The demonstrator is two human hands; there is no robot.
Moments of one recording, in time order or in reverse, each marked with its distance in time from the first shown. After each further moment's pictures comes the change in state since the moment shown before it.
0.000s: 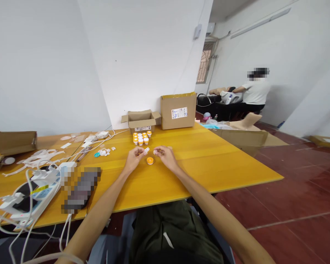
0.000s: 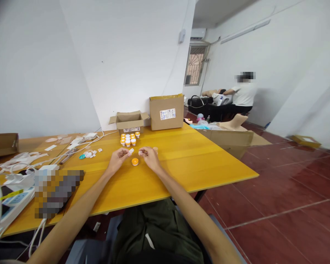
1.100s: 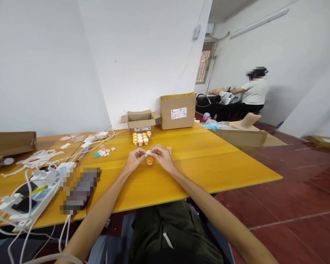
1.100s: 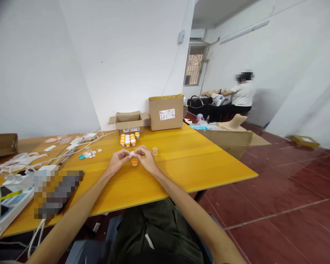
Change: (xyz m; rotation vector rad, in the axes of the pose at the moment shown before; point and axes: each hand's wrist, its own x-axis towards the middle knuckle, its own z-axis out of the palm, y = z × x) left_hand -0.004 0.007 0.001 -0.047 -0.110 -0.009; right_hand -0.007 -0.013 0.012 0.212 -0.007 -0.177
